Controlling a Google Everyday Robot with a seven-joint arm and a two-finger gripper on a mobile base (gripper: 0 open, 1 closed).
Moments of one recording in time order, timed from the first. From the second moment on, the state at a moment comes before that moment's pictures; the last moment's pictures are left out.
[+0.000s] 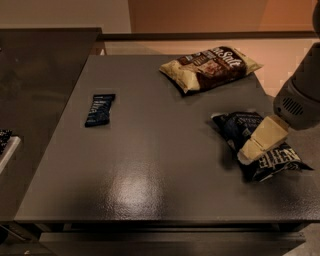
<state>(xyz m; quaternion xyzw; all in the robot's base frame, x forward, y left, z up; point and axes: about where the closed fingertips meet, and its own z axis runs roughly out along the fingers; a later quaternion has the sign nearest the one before) 0.428 -0.250 0.871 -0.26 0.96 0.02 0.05</state>
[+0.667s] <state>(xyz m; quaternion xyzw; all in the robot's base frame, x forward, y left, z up) 0.434 -0.249 0.846 -0.24 0.97 0.03 0.02</state>
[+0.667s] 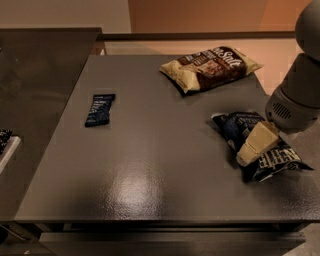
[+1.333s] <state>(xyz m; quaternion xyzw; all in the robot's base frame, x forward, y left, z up) 0.441 -0.251 0.844 -0.24 0.97 0.03 0.02</state>
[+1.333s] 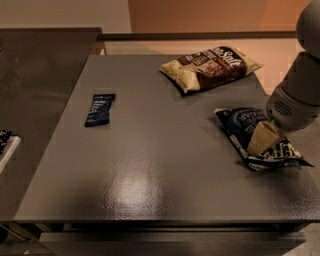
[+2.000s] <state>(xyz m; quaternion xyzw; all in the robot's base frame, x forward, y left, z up) 0.459 -0.230 0.886 -0.29 0.95 0.04 0.07</state>
